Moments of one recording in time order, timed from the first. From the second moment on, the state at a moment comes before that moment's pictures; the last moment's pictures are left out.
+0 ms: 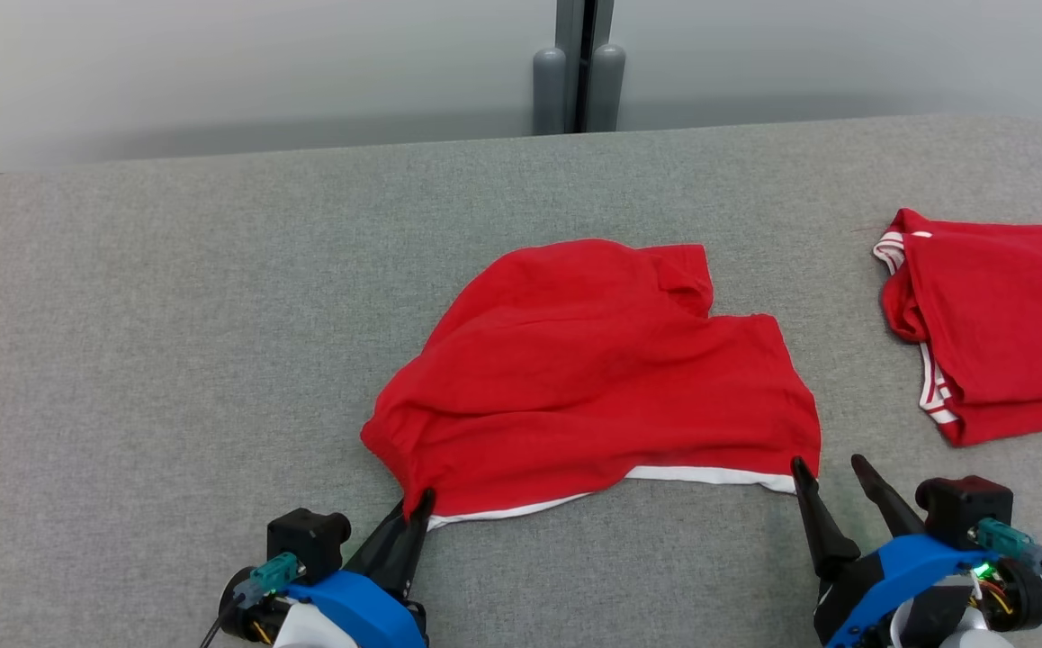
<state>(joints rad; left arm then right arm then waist) -0.23 0.22 -0.62 0.54 -0.64 -0.13 -0.20 -0.06 -0.05 -0.02 0.24 0.22 0.13 0.03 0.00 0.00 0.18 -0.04</state>
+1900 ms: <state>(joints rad) -1.15 0.56 -0.34 0.18 -0.71 -0.05 -0.02 -1.13 -0.10 0.08 0.26 0.25 0.13 0.04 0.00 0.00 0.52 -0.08</state>
